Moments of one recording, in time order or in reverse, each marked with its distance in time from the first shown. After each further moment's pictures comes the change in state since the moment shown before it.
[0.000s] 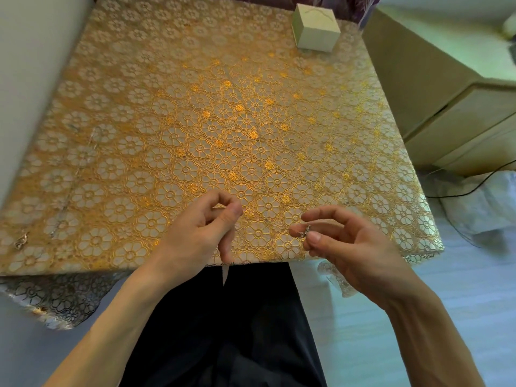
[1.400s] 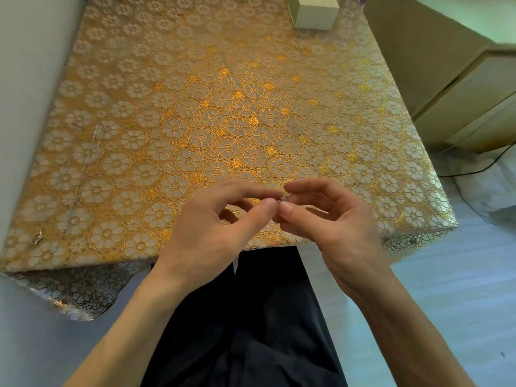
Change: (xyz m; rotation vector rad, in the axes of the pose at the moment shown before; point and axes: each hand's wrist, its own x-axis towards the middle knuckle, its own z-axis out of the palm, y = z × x) left_hand -0.022 0.031 0.017 0.295 0.041 0.206; right_hand -0.008 -0.001 0.055 0.111 0.168 -0.251
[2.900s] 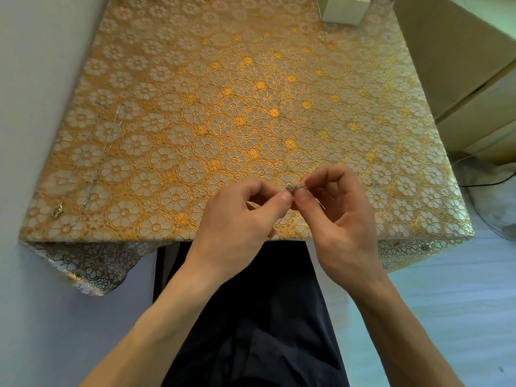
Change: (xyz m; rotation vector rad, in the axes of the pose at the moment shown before) left_hand -0.005 0.007 0.014 -0.031 0.126 -0.259; right_hand 0.010 0.026 0.015 -0.099 -0.058 -0.322
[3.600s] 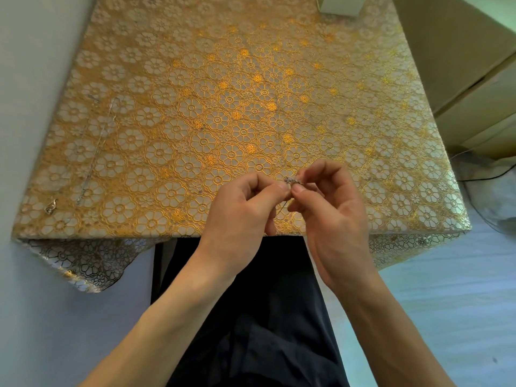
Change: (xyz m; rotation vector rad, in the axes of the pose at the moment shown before) left_hand -0.001 0.007 0.010 -0.315 -0.007 -0.098; right_hand 0.001 0.006 0.007 0.222 0.109 0.164
